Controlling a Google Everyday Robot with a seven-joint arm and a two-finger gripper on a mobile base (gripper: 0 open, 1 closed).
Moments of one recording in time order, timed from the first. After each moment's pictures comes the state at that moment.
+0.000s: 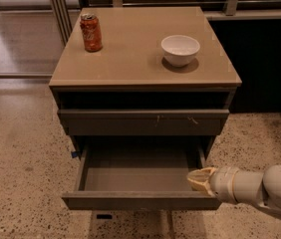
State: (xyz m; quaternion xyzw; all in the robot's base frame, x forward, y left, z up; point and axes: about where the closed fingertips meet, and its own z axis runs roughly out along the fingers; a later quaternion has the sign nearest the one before) arm 0.453 -0.170 0.597 -0.38 0.81 0.21 0.39
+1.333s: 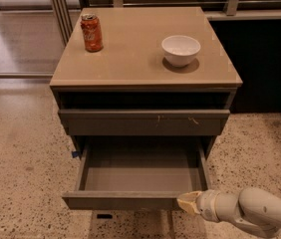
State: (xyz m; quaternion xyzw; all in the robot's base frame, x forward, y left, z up) arm 0.440 -0.153 0.457 -0.30 0.85 0.28 0.33
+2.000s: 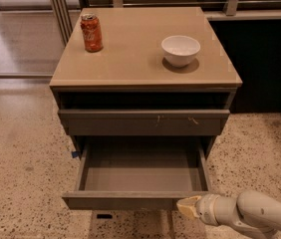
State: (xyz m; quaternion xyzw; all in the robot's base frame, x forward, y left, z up) arm 0.429 -0.153 0.436 -0.29 0.86 0.29 0.31
